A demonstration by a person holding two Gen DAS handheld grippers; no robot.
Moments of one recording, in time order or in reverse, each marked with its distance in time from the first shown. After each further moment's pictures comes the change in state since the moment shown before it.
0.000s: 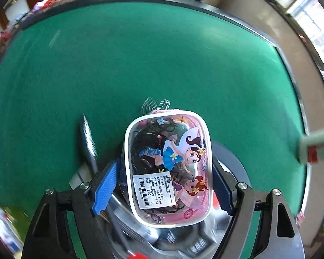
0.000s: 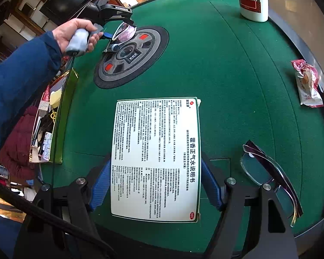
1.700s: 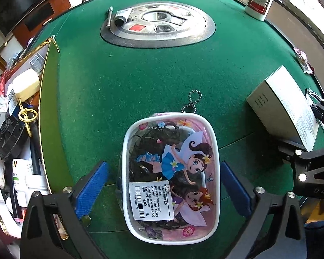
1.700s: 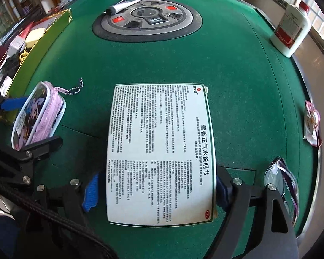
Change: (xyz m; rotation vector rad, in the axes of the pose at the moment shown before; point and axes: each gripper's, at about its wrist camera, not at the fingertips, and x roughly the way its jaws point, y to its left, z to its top) left arm -0.085 0.020 -0.383 0.303 -0.086 0.134; right arm 0.067 0.062 -0.035 -0.274 0.065 -0.317
